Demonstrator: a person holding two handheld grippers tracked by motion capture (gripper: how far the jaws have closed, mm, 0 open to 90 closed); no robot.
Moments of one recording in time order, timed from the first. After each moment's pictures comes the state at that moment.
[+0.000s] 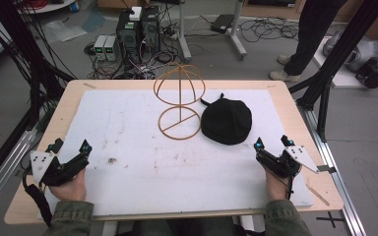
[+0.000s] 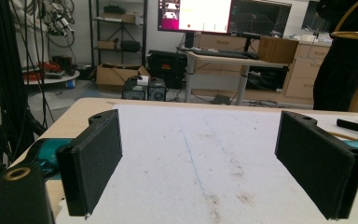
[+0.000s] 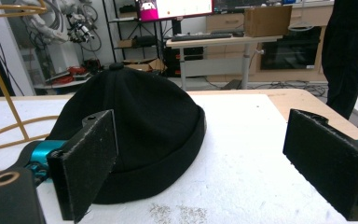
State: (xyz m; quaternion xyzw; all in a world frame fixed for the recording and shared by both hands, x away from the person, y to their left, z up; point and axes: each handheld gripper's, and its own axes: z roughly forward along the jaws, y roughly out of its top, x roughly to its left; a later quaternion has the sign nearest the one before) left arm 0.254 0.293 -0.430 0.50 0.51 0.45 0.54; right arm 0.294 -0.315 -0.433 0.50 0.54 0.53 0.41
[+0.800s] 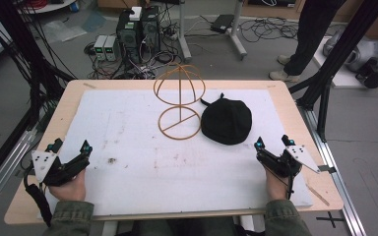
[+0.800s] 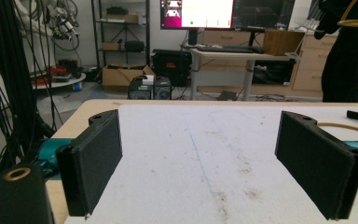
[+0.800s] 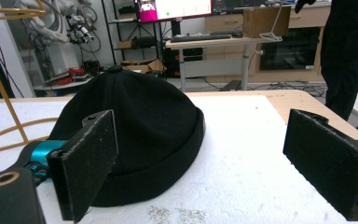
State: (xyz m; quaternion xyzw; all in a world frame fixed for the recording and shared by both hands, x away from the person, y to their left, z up) left arm 0.255 0.290 -0.430 0.51 0.50 0.46 0.52; right arm 0.295 -0.315 -0.431 0.50 0.55 0.53 0.41
